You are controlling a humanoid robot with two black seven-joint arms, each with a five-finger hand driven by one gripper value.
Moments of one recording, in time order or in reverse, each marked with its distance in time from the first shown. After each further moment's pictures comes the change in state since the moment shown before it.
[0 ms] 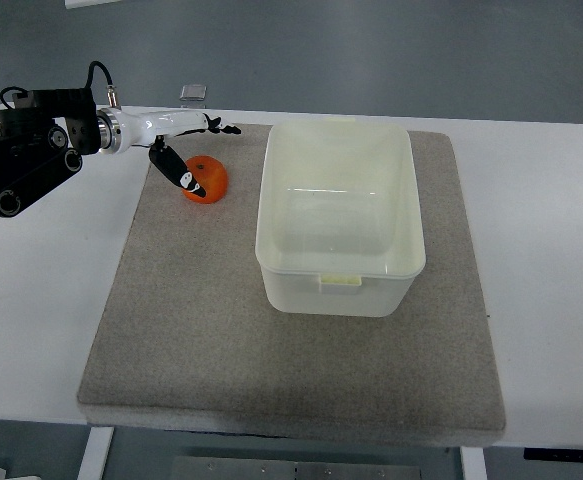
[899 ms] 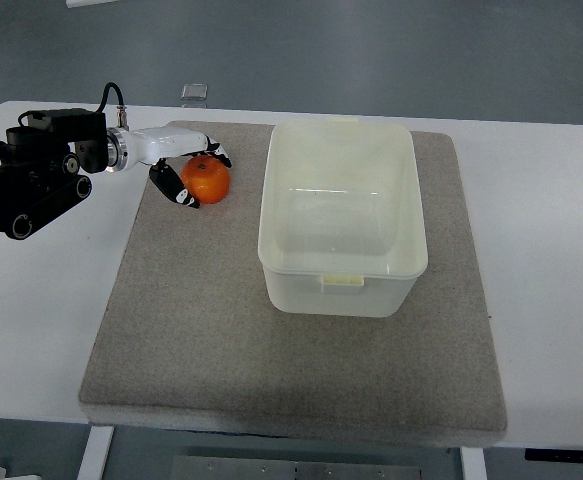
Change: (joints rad) left arm 0.020 -0.015 0.057 0.007 0.118 0.102 0.002; right arm 0.000 0.000 0.000 0.000 0.000 0.000 0.000
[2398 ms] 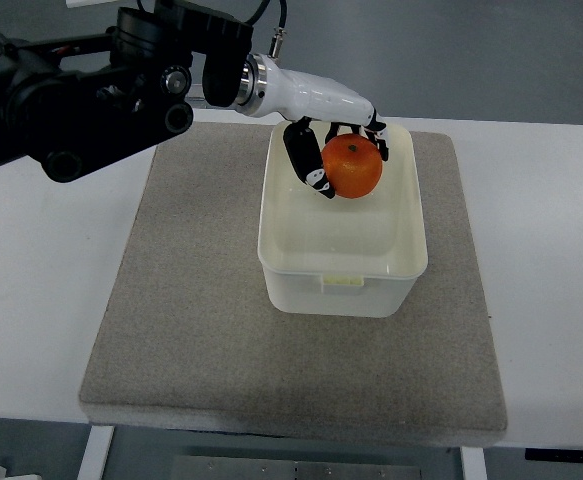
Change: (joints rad) left arm -0.307 -0.125 -0.034 -0.420 -0.003 -0.245 0.182; right arm 0.000 0.000 0.000 0.000 0.000 0.000 0.000
